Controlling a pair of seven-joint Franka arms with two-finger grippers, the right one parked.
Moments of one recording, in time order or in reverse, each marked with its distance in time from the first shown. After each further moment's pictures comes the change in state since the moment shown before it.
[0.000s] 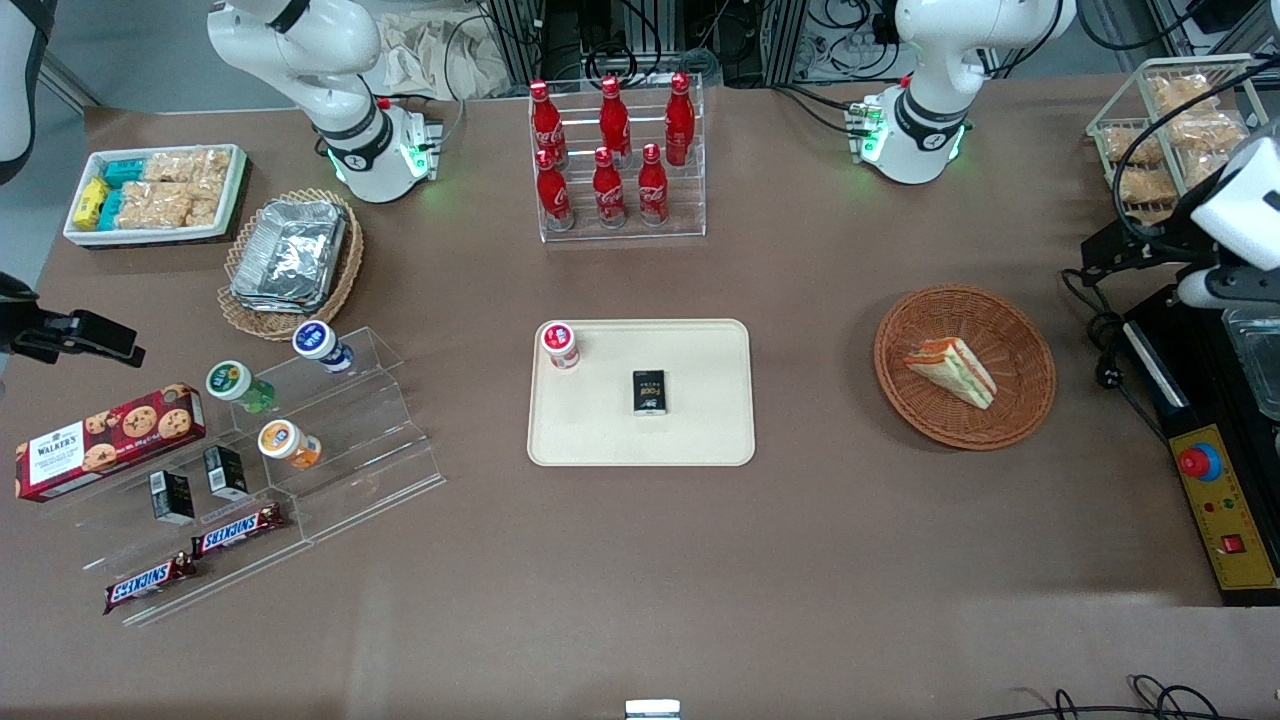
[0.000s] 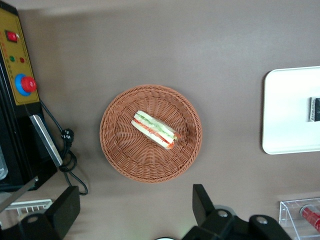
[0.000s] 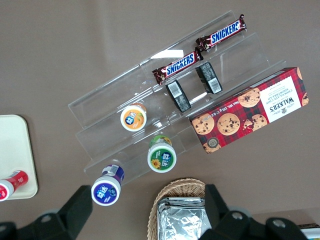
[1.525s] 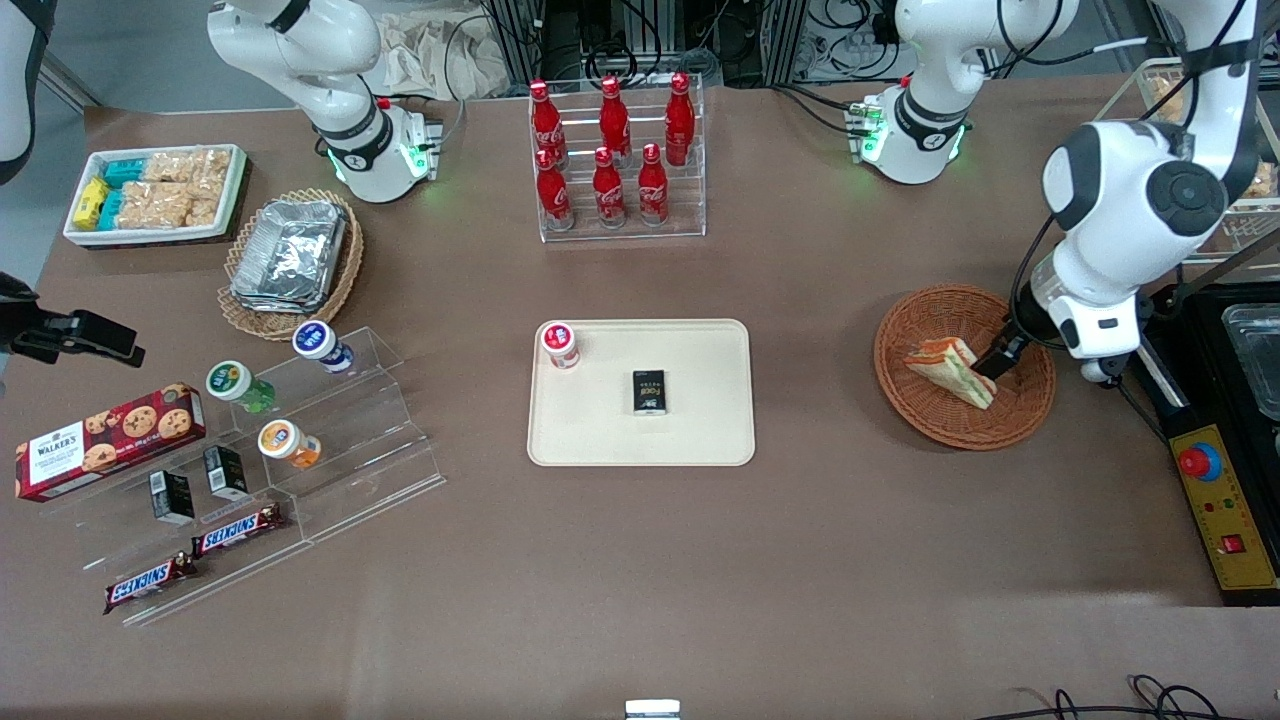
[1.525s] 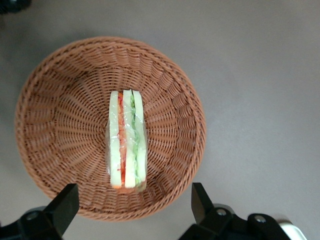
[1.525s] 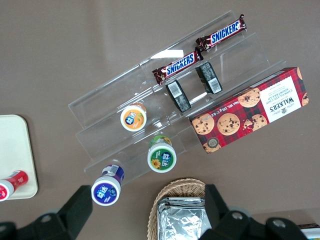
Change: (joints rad) arm -0.004 -0.029 -0.027 -0.715 -0.028 0.770 -1.010
